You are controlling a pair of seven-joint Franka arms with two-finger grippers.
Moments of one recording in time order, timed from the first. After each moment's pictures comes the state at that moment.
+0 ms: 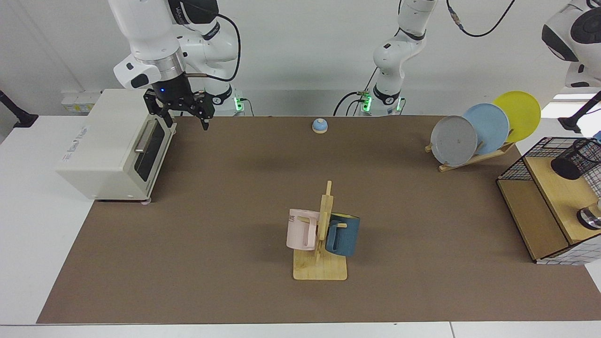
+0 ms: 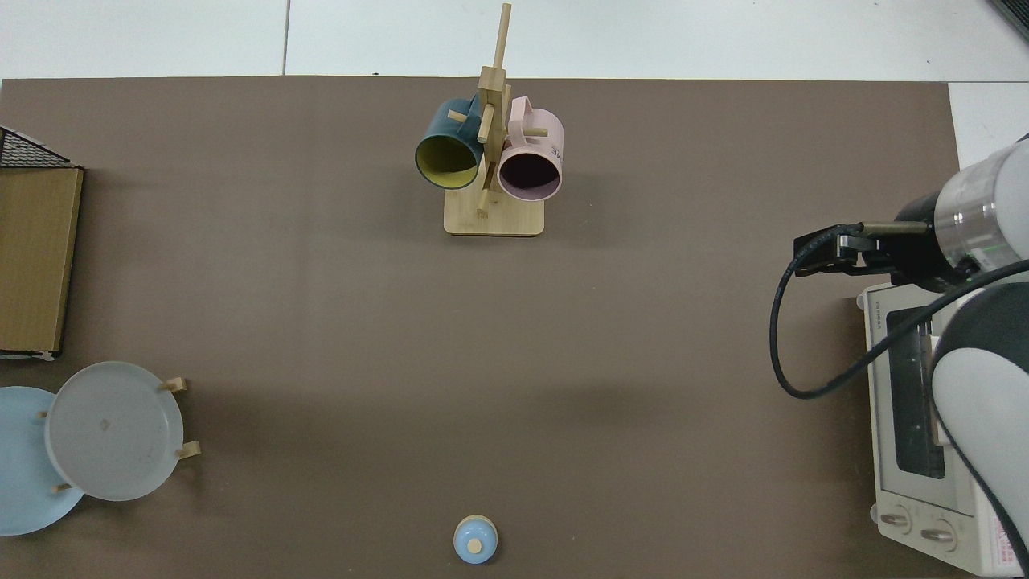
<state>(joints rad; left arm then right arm) 0.59 0.11 -0.32 -1.54 1.00 1.87 1.55 0.05 0.01 0.10 -1.55 -0.01 1.58 0.25</state>
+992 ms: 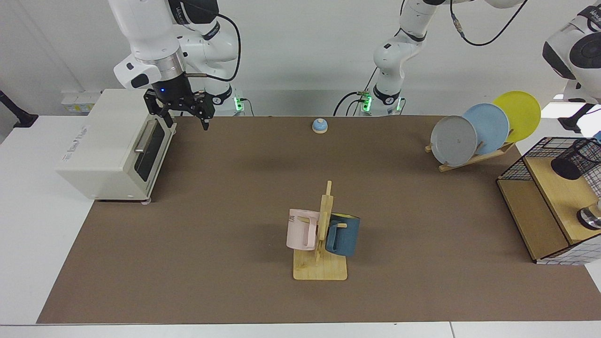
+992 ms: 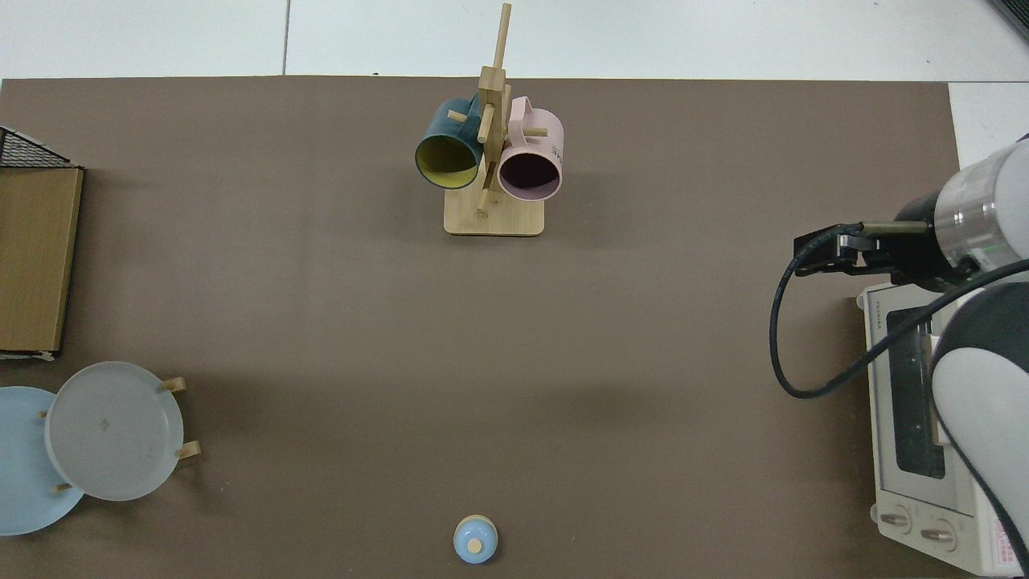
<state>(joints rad) 0.60 0.17 -0.32 -1.54 1.04 1.88 1.55 0.05 0.01 0.10 -1.55 -0.01 1.58 0.25</state>
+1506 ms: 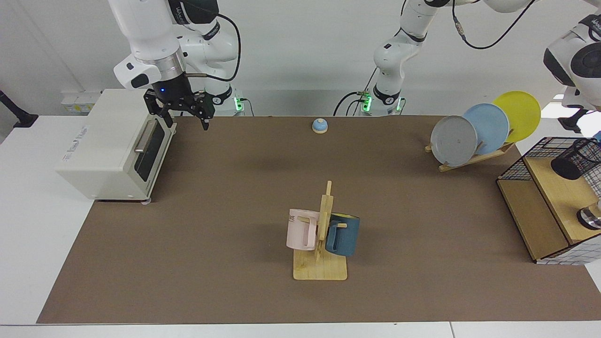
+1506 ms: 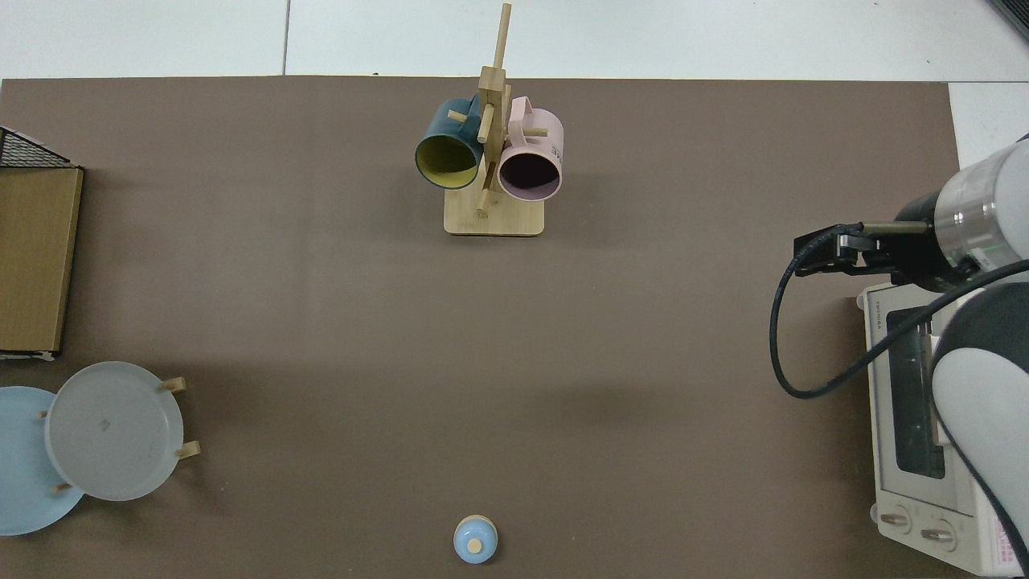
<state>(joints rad) 0.62 0.21 -0.32 -1.55 1.05 1.89 1.55 0.05 0.01 0.10 -1.55 -0.01 1.58 0.25</state>
